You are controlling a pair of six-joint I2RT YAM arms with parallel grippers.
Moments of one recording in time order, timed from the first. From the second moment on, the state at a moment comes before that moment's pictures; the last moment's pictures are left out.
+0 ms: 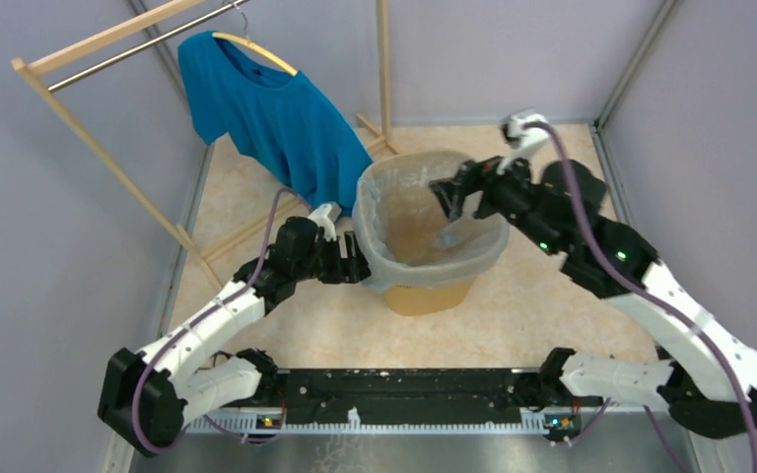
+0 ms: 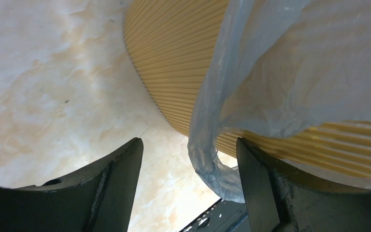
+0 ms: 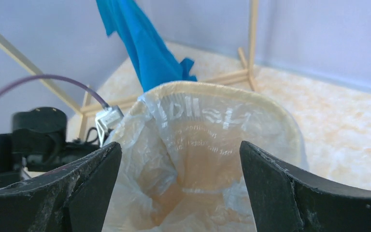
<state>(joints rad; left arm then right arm) -0.54 1.01 0.67 -0.29 0.26 -0.57 0.89 1.09 1.43 -0.49 0.26 0.23</state>
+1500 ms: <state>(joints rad) -0.69 0.67 0.77 -0.40 -0.26 -0.44 0.89 0.63 0.62 -0.39 0.26 0.69</state>
